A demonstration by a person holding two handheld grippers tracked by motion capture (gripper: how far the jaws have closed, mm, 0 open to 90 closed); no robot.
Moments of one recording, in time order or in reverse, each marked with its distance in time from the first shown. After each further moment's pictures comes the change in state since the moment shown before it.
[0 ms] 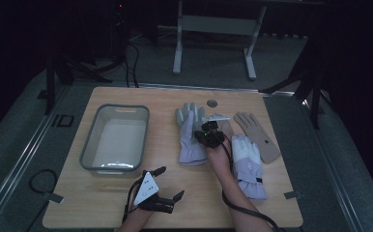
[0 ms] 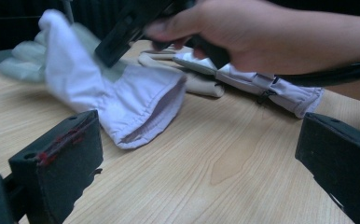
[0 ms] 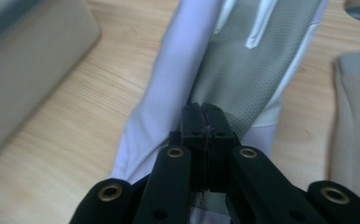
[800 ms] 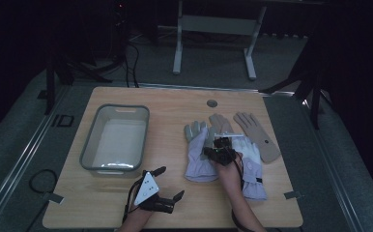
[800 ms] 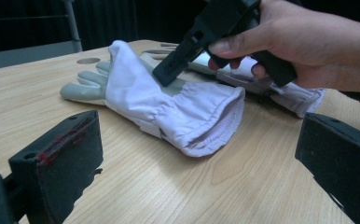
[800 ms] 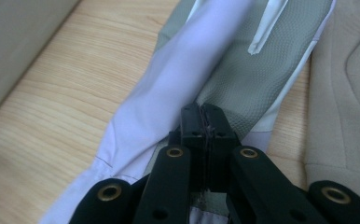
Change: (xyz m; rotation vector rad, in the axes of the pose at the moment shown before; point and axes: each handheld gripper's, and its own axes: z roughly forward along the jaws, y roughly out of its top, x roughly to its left) left arm 0.000 0.000 0.000 0.002 0.005 0.005; right arm -0.014 -0.053 -0.027 0.064 0.014 0.106
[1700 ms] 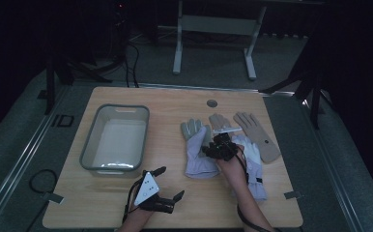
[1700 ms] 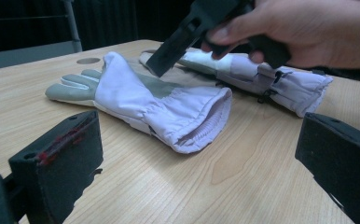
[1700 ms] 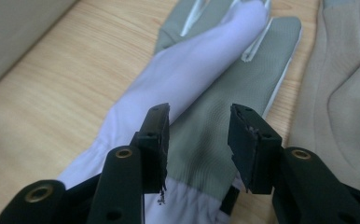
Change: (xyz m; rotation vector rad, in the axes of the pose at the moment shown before) left arm 0.000 0.000 0.000 0.001 0.000 0.002; right arm -0.003 0.017 -0.007 0.026 0.003 -0.147
